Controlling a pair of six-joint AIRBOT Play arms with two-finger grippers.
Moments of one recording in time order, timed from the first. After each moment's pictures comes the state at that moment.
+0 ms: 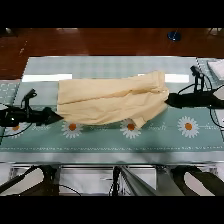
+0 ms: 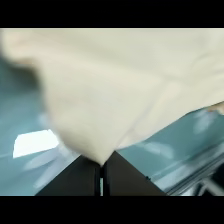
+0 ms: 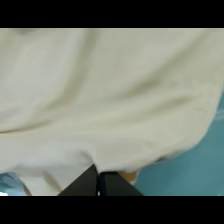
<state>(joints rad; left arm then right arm) 0.42 -1.19 0.63 0.72 -1.25 -1.01 -0.11 -1.05 0.82 -1.03 0.99 1.34</state>
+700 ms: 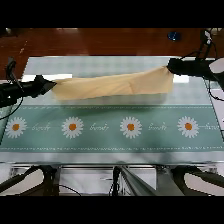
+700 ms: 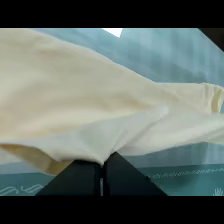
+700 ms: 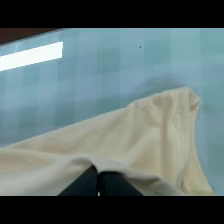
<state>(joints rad) 0.32 -1.24 0.86 0.48 -0.92 -1.02 -0.05 -1.34 1.19 -1.03 0.66 1.40</state>
